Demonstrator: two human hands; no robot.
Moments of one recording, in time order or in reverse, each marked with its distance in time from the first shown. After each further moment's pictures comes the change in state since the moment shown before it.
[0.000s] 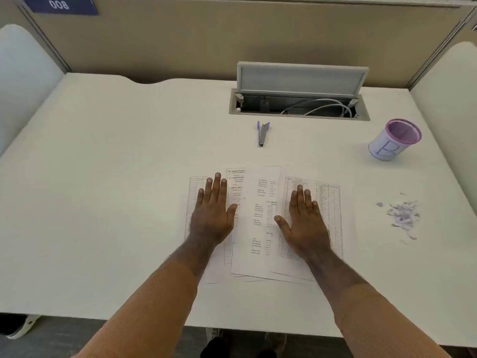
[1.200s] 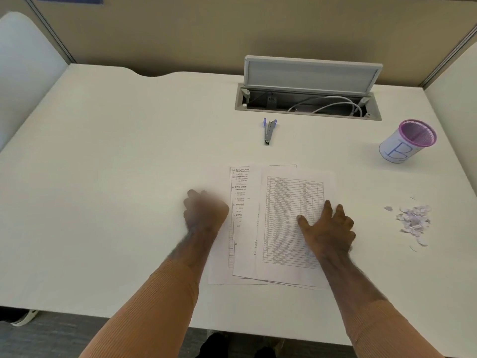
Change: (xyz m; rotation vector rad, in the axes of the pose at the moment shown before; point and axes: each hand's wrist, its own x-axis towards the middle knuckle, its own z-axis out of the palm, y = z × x) left_hand 0.017 0.007 -0.029 -0.221 -0.105 -0.657; right_hand 0.002 0.009 -0.017 0.002 -0.057 0.578
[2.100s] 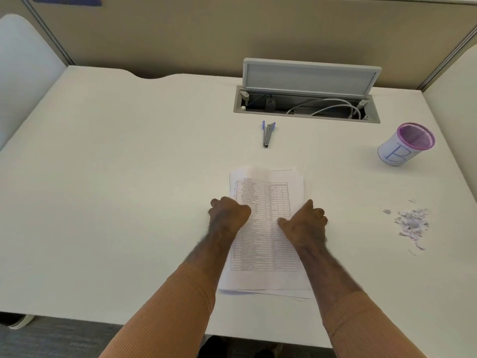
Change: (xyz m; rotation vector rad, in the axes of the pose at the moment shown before) left_hand -0.018 0.041 0.011 -0.246 -0.252 -0.038; right_hand -0.007 -0.058 -0.022 0.197 -0.193 0.084
